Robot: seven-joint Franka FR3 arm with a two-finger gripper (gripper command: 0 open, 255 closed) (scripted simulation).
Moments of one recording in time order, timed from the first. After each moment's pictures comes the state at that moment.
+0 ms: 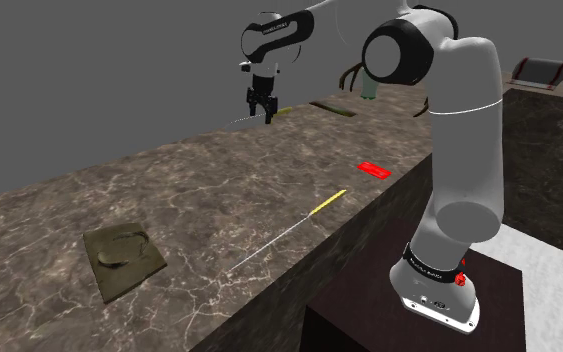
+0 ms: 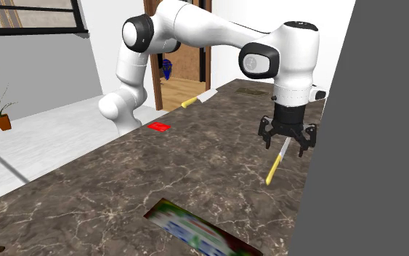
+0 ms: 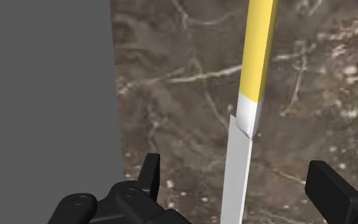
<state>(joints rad) 0.09 0.40 -0.32 -1.51 0.24 1.92 -1.69</state>
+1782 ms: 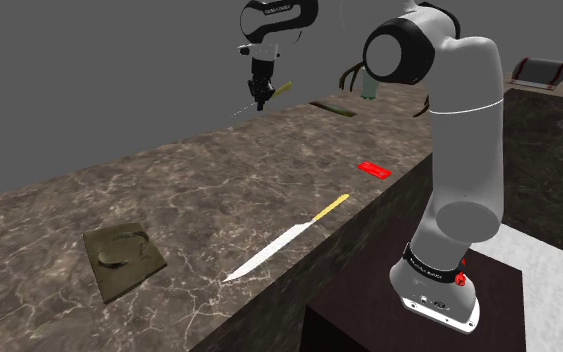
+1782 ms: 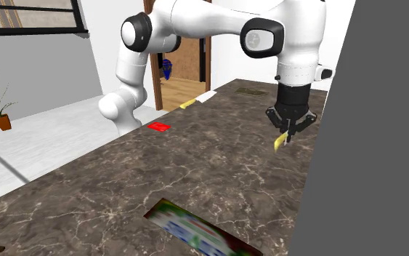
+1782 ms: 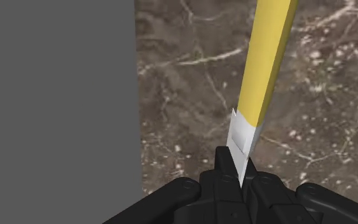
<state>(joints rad) 0.08 0.39 -0.33 -1.38 0.23 1.79 -1.67</state>
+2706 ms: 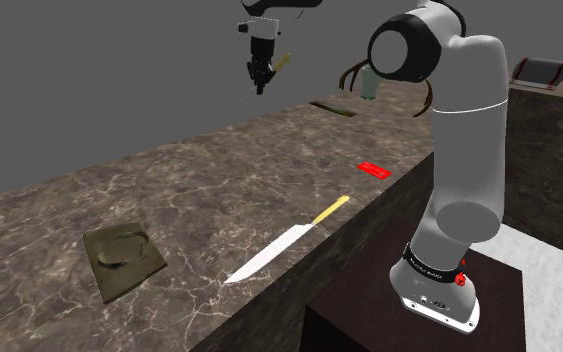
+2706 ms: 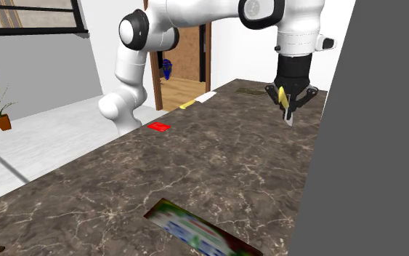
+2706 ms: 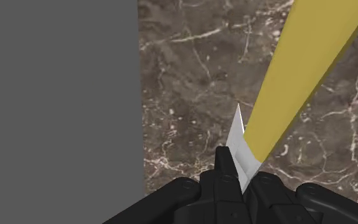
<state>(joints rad) 0.09 0.36 -0.33 -1.26 0.22 1.65 -1.63</state>
